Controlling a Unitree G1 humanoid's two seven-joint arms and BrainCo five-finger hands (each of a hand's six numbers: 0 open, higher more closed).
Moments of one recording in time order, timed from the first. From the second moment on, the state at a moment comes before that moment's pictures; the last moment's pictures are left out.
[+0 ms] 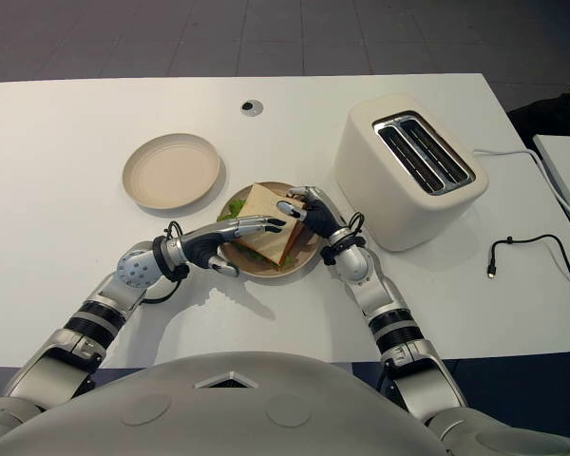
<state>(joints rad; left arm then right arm) -0.09 0.46 -0.41 0.42 0.14 -0.91 -0.56 -0.04 -0.21 0.24 0.35 -0.41 -0.45 -0.05</state>
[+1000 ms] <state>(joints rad) 0.12 0.65 -0.46 0.28 -0.13 -0.80 -0.90 0.20 -0.64 0.42 -0.12 0.01 -0.47 0.79</state>
